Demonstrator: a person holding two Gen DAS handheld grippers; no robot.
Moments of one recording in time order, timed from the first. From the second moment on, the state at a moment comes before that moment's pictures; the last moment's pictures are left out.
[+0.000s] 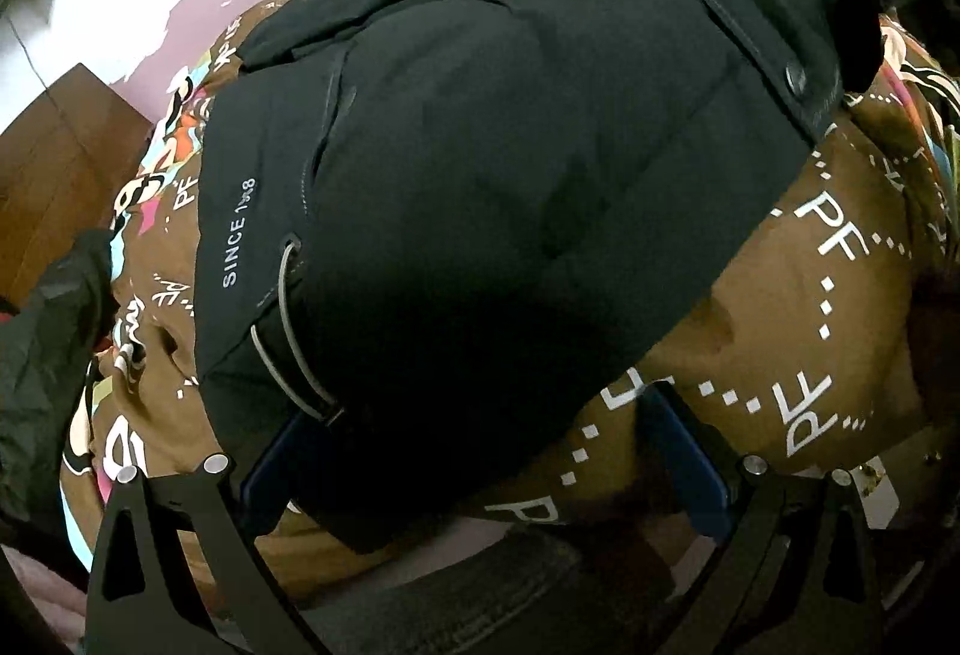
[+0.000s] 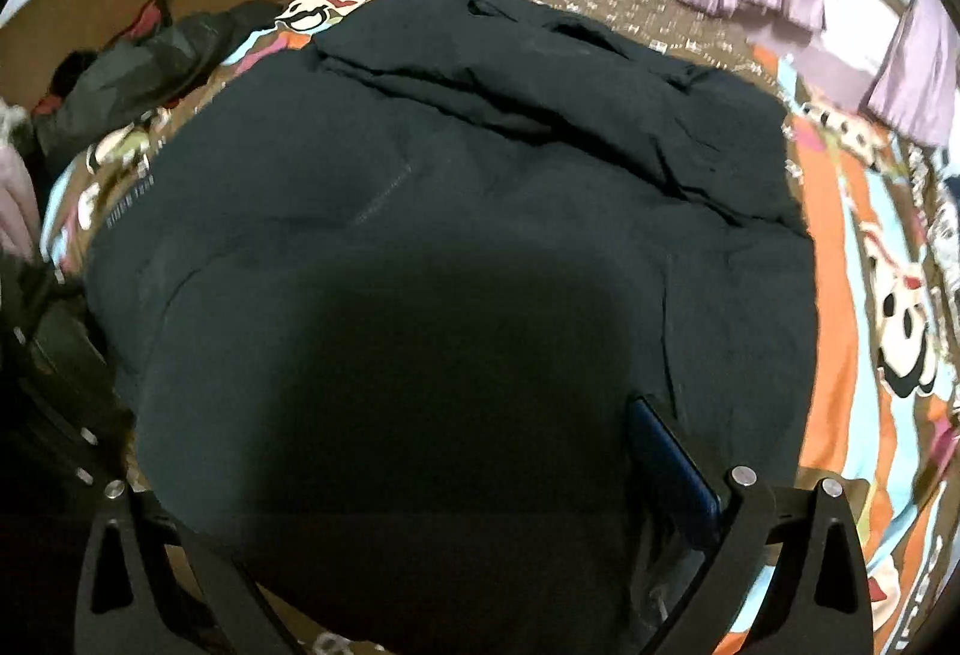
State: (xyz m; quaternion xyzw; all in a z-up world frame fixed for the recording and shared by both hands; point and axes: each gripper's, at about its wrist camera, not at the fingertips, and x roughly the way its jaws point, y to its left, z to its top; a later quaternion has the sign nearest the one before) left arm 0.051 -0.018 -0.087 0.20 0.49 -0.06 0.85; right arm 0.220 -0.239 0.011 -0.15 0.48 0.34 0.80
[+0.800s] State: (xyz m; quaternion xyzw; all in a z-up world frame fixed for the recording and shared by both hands) left arm 0.062 -0.010 -0.080 0.32 0.42 -0.04 0.85; right arm 0.202 -0.262 -0.017 -0.12 0.51 0.36 0.77
